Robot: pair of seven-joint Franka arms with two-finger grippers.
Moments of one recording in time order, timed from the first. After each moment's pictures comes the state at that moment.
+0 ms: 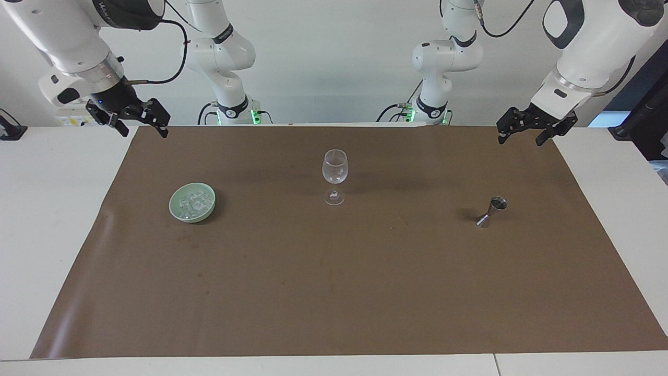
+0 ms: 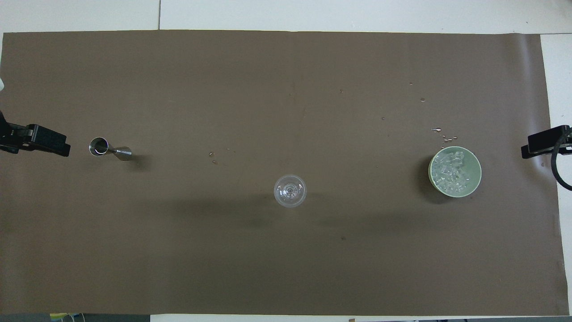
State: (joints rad) left arm -0.02 -0.01 -0.04 -1.61 -0.01 1.49 0.09; right arm 0.03 -0.06 -0.13 -1.64 0.01 1.48 -0.02
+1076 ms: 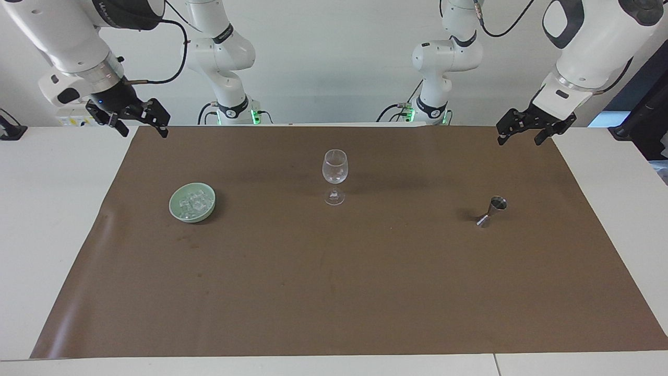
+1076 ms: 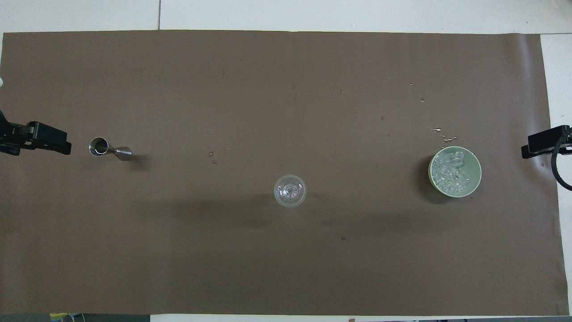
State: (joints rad) left arm -0.02 -0.01 -0.03 -1.61 -0.03 1.50 -0.05; right arm 0.03 -0.06 -0.13 -1.64 0.01 1.48 -0.02
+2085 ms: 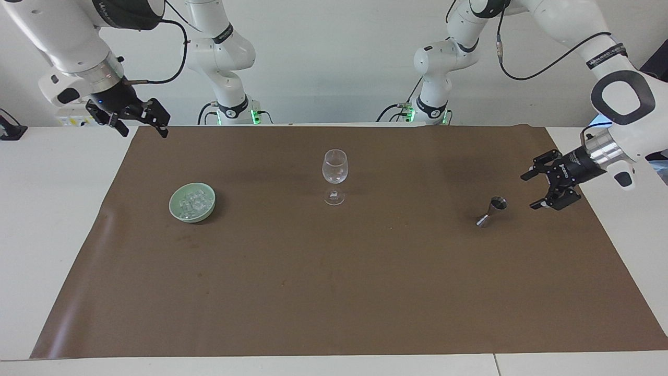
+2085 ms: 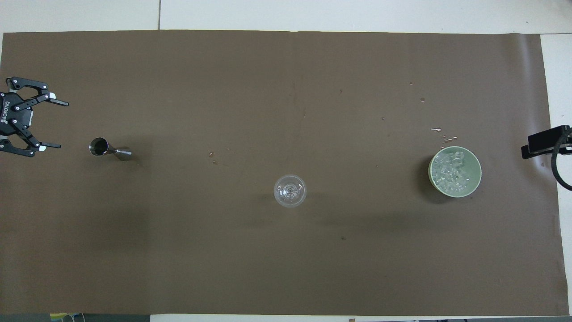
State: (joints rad) left arm 0.25 0.27 -0.01 -1.62 -0.50 1.69 -1.06; right arm 0.03 -0.06 -0.13 -1.64 0.01 1.48 -0.02
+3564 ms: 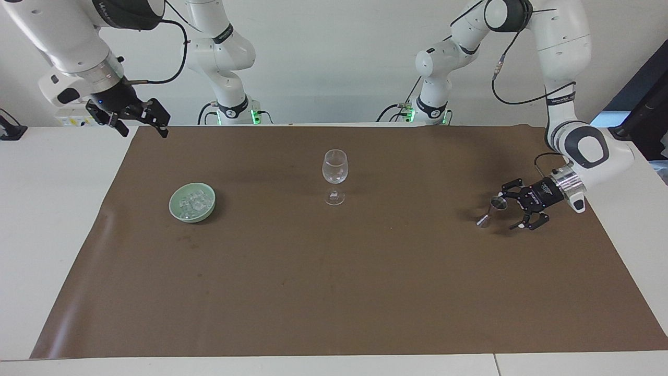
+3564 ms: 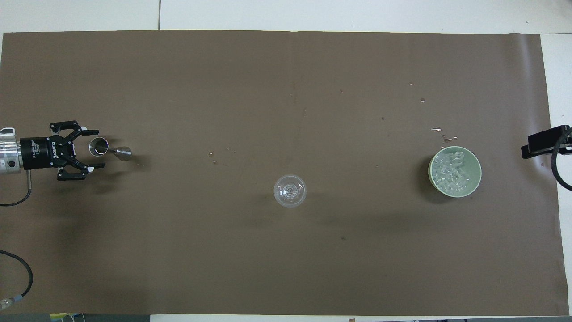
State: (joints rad) left arm 0.38 0.36 -0.02 -2.00 -0.97 1.91 -0.84; right arm 0.03 -0.06 -0.13 -1.64 0.01 1.48 -0.02
